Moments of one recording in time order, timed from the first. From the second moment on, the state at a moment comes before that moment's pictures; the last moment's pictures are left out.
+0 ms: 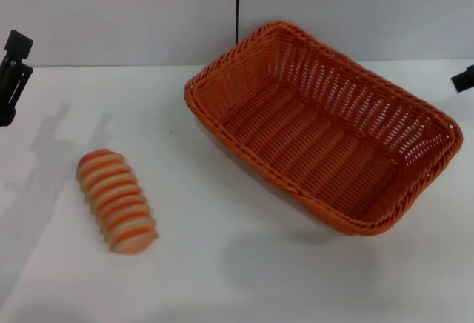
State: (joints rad) left arm -0.29 -2.07 0.17 -0.05 1.45 1.81 -0.63; right arm 0.74 1.76 2.24 0.95 -2.35 1.71 -0.86
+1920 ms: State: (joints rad) left arm -0.29 -2.07 0.18 -0.06 1.45 1.79 -0.63; right arm 0.74 1.83 2.13 0.77 -2.37 1.52 -0.97
